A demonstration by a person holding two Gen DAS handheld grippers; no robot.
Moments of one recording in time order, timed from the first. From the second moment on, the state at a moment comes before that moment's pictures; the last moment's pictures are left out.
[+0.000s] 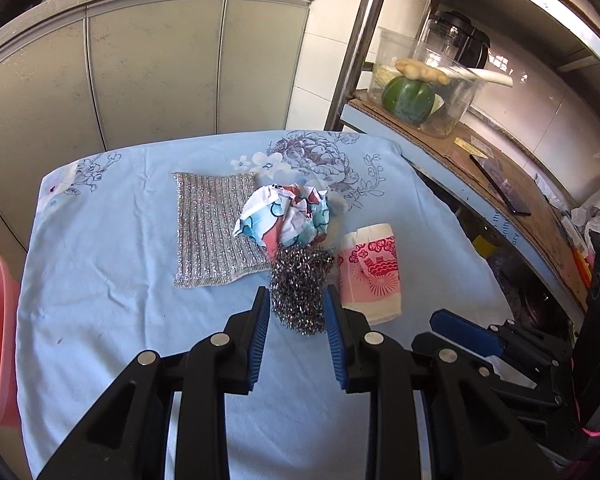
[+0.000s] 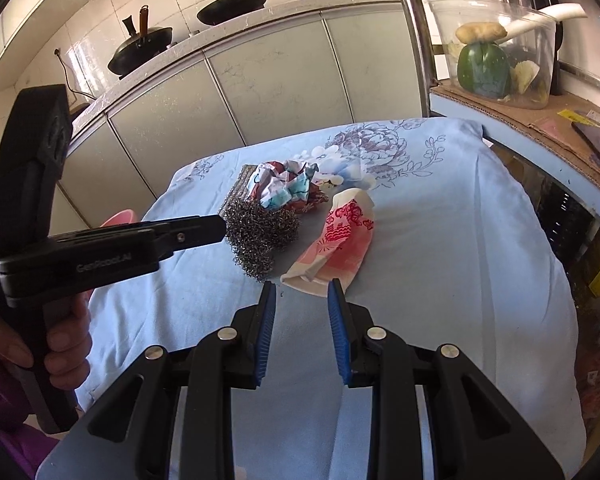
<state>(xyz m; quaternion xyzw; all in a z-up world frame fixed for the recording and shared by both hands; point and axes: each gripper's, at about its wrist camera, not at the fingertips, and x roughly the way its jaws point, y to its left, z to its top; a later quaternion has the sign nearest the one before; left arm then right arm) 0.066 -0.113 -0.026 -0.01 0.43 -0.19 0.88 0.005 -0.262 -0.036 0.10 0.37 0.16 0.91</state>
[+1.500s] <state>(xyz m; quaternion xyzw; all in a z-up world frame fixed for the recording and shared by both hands) 0.029 -0.076 -0.030 -0.03 0.41 -0.20 0.89 0.043 -0.263 -0.025 0.19 0.40 0.18 0.88</state>
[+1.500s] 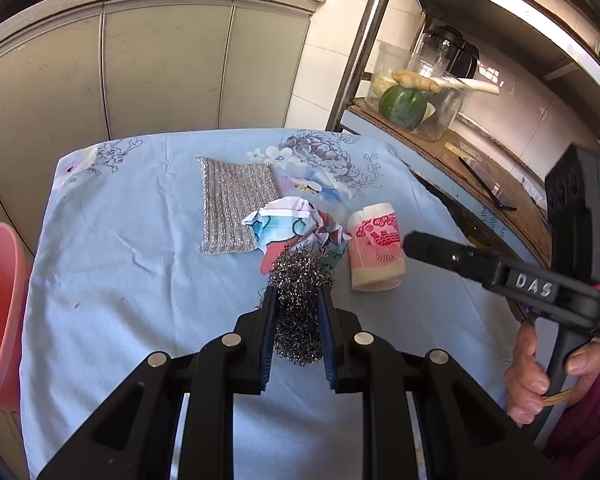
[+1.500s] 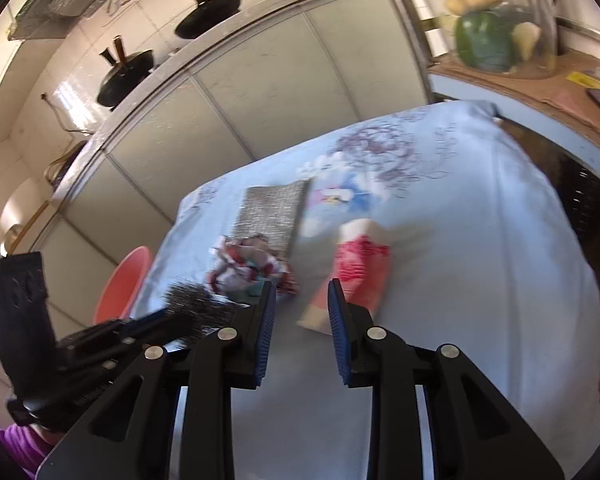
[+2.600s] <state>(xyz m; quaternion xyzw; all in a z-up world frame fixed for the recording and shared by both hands) 0.026 -0.042 -0.047 -0.07 0.43 -0.17 0.88 0.090 -0.192 -0.040 0.15 0.44 0.22 0.86</state>
